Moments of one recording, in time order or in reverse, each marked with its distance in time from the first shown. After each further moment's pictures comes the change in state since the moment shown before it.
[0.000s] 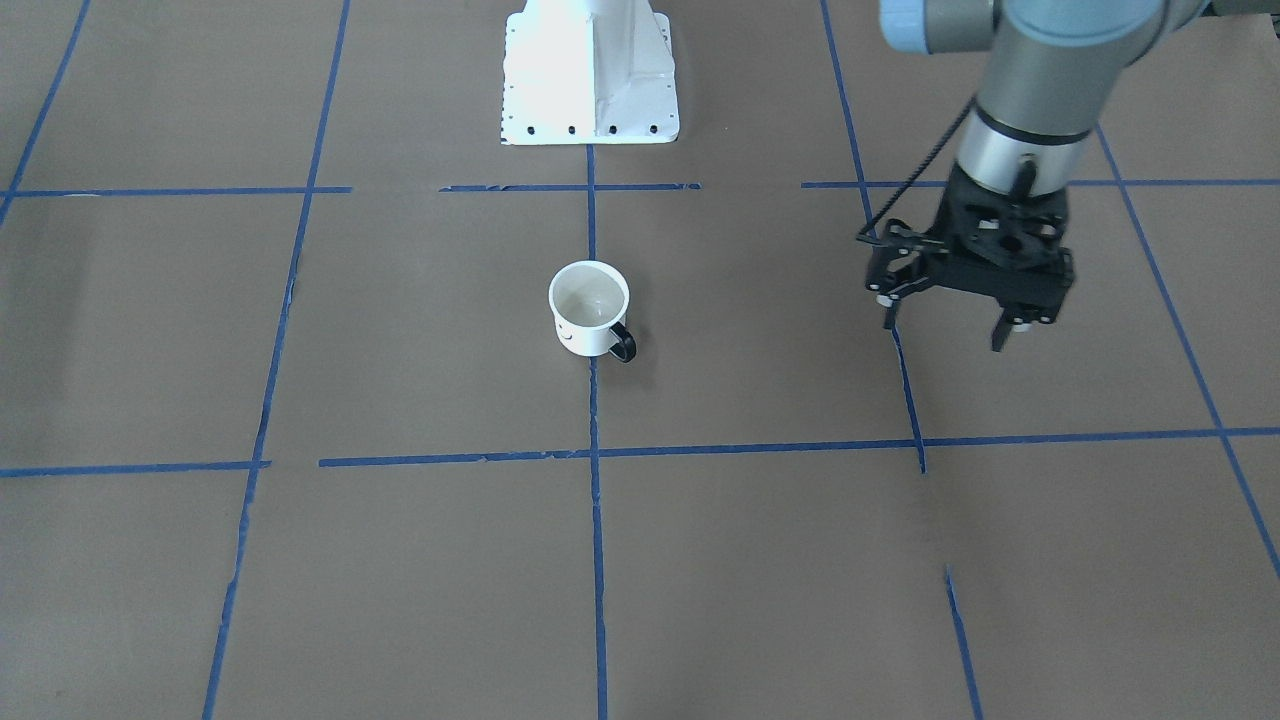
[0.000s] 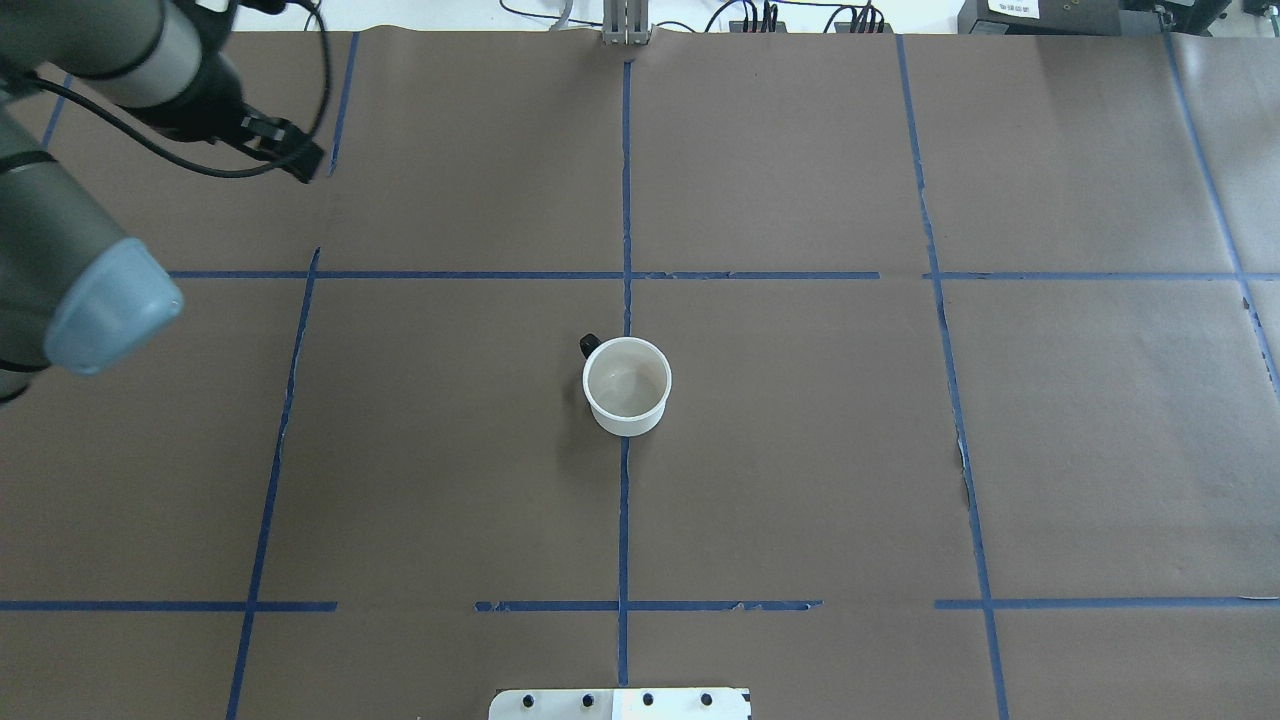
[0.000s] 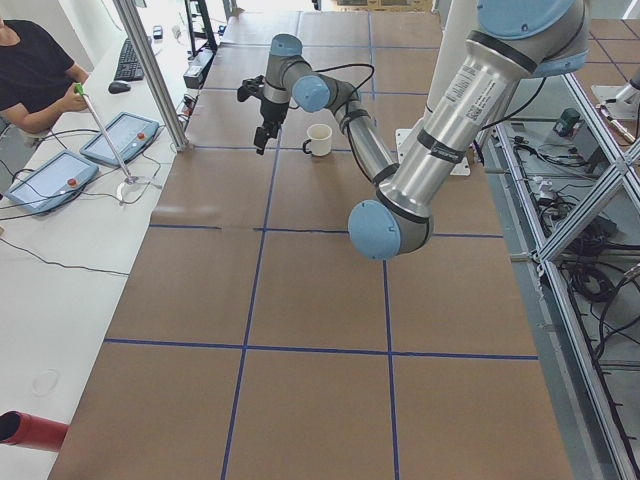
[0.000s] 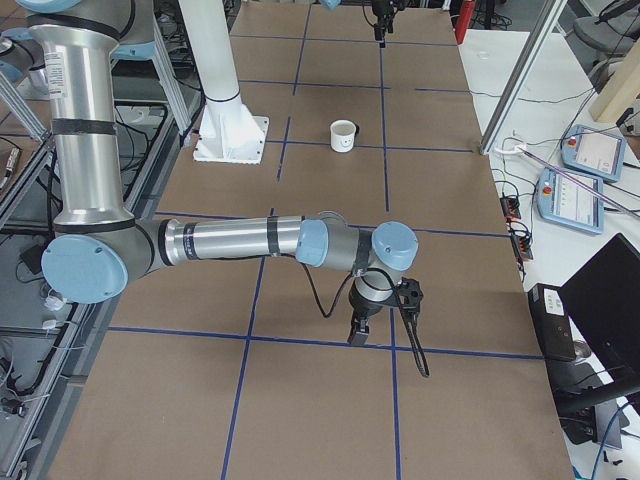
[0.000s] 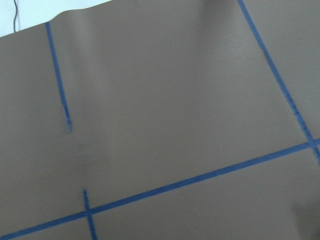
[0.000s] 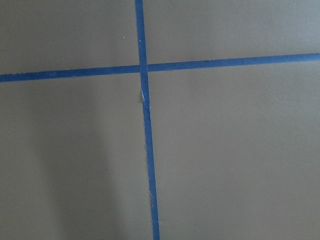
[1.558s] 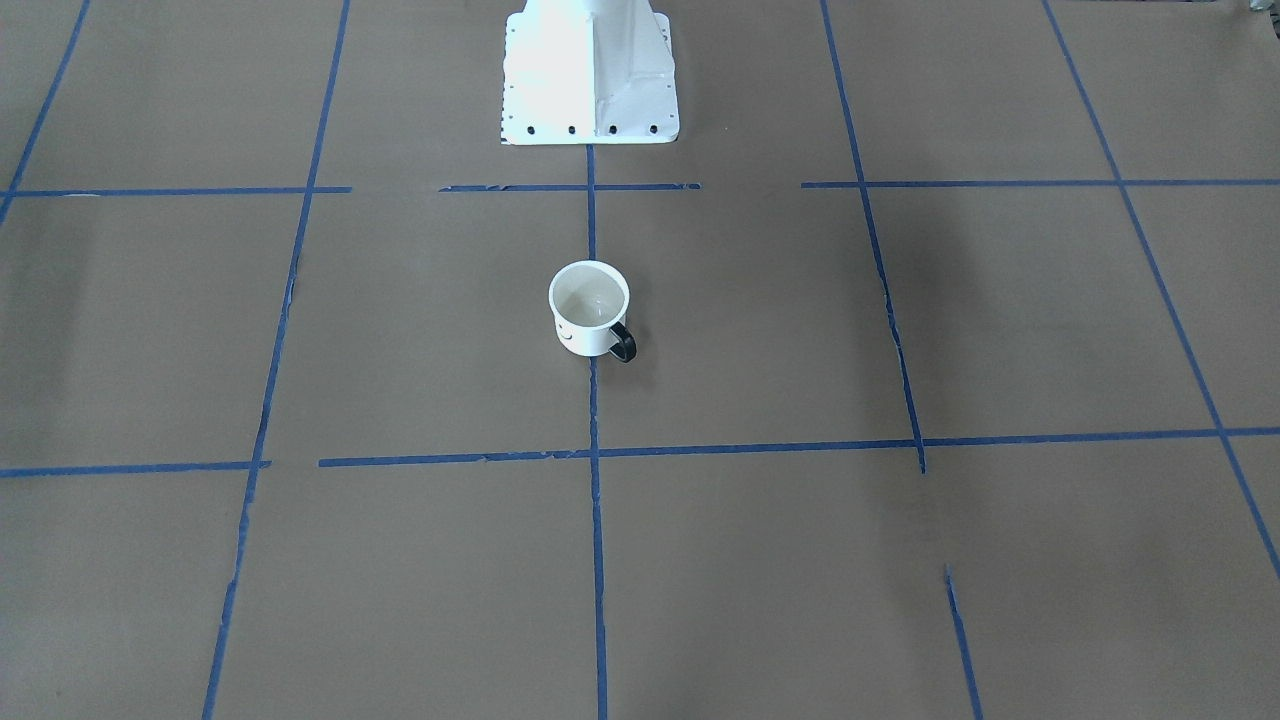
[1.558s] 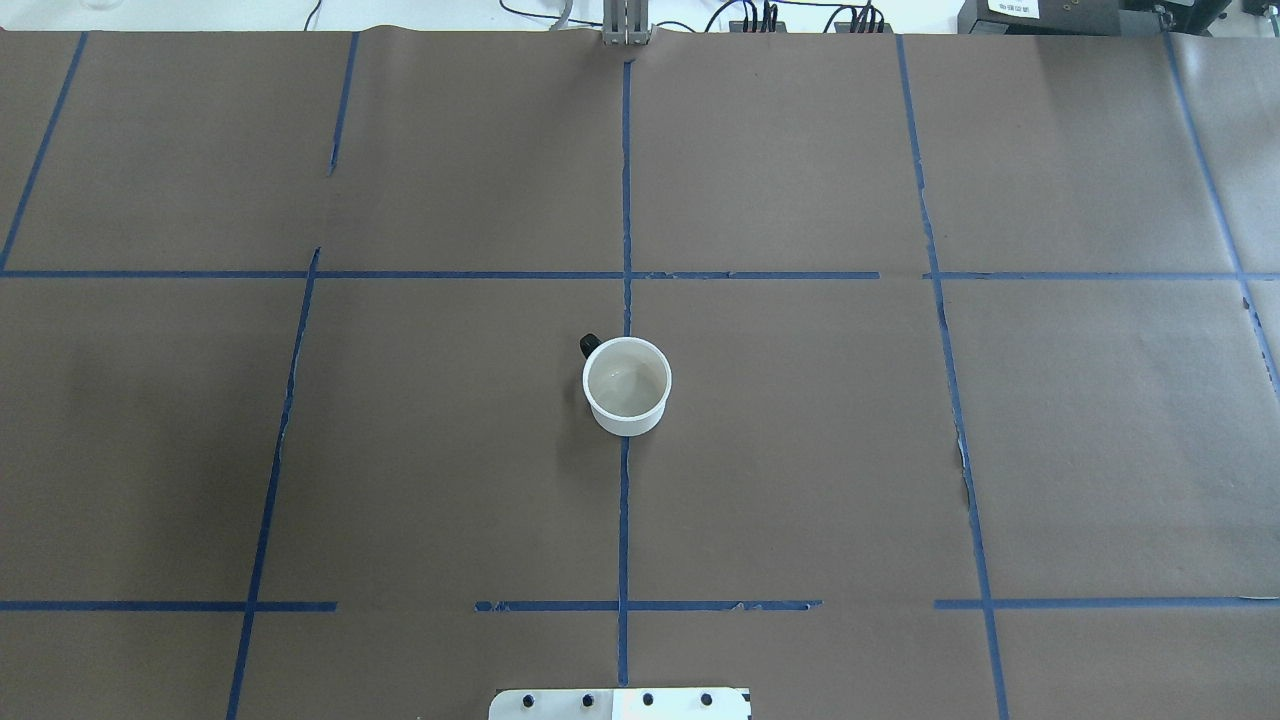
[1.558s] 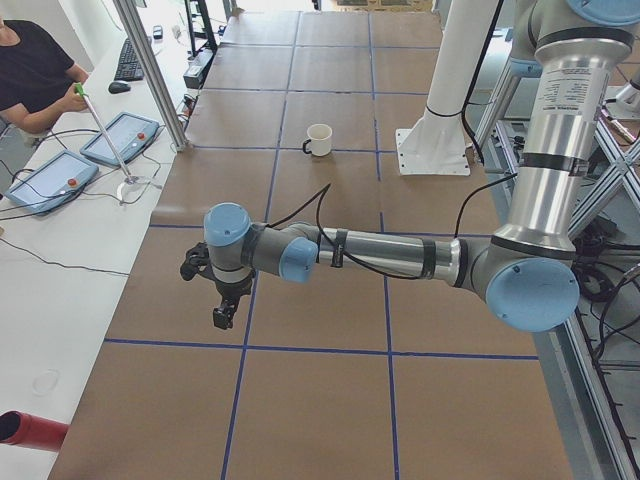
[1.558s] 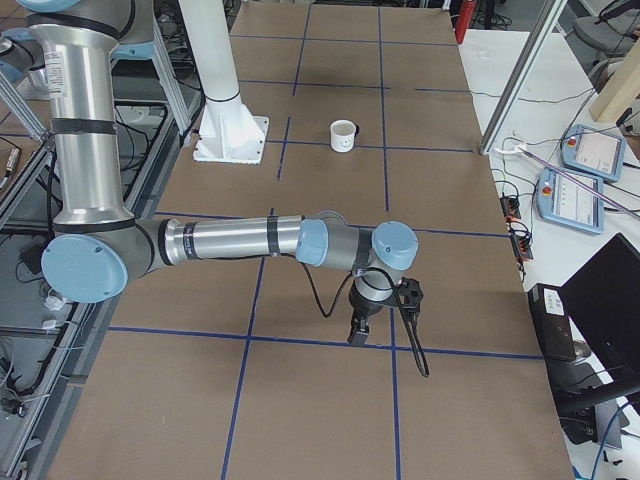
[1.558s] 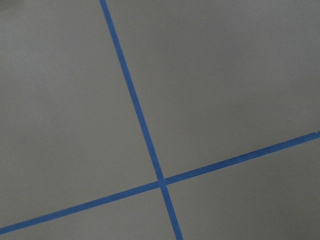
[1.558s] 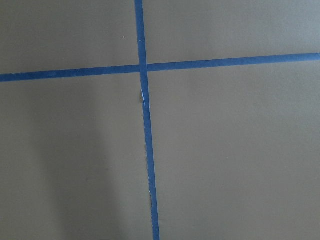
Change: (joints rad) left arm -0.493 0.354 0.415 -0.325 -0.316 0.455; right arm 0.000 0.000 0.000 0.000 0.000 0.000
